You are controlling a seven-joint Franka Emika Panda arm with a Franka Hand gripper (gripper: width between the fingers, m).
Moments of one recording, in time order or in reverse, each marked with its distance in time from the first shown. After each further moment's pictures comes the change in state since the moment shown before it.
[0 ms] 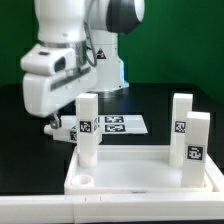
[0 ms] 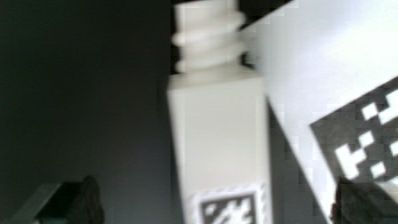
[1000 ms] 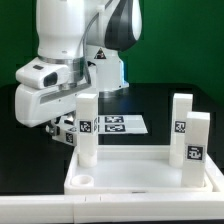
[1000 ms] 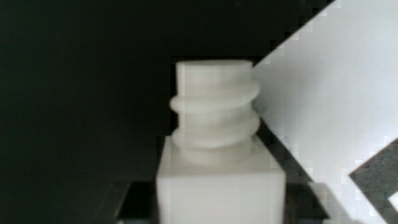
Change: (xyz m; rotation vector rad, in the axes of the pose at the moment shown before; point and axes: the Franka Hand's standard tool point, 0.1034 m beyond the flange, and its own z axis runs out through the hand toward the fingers) arm -0.014 0.004 0.023 -0.023 -0.034 0.200
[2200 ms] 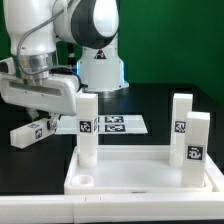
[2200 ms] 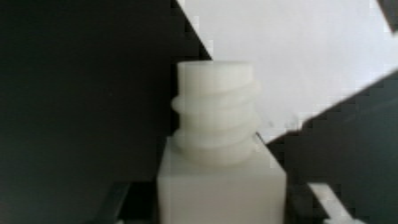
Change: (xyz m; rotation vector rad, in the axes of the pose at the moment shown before) arm -0.048 0.005 0.004 0.101 0.033 1.446
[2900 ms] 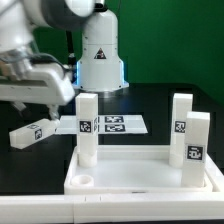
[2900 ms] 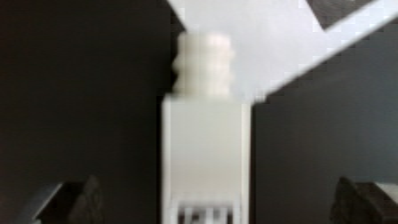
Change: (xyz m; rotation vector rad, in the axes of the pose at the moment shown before) arm 0.030 0.001 -0.044 0.108 -0.302 -0.054
